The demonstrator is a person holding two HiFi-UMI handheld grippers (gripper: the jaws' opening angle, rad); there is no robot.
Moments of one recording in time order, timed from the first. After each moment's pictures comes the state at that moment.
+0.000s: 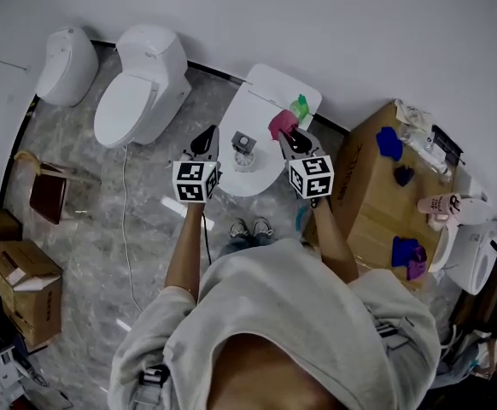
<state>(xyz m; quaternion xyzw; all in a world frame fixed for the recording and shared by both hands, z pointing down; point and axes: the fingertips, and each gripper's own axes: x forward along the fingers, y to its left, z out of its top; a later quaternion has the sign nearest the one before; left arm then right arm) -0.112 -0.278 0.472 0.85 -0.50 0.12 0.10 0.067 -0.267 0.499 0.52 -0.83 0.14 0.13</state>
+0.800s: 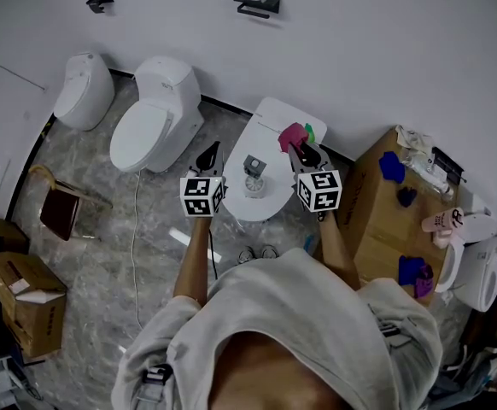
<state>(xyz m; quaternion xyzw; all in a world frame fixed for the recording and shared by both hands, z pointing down) -0.135 -0.279 0.428 0.84 -0.53 0.08 0.06 0.064 -0.272 0.439 0.54 -0.83 0.09 0.09</state>
